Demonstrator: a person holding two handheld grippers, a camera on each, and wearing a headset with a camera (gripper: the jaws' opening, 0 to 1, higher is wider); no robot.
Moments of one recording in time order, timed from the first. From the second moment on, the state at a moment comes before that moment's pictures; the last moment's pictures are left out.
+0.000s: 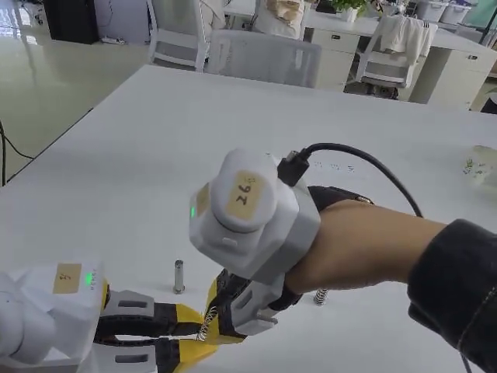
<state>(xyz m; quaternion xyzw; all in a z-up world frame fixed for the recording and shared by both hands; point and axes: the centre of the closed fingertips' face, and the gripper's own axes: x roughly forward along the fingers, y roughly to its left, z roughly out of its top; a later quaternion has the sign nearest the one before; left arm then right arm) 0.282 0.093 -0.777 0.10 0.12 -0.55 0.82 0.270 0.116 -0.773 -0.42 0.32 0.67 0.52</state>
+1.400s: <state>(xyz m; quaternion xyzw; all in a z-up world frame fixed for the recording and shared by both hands) 0.296 0.125 -0.787 0.05 0.16 -0.48 0.86 0.306 0.089 -0.770 -0.43 0.34 0.63 0.55</state>
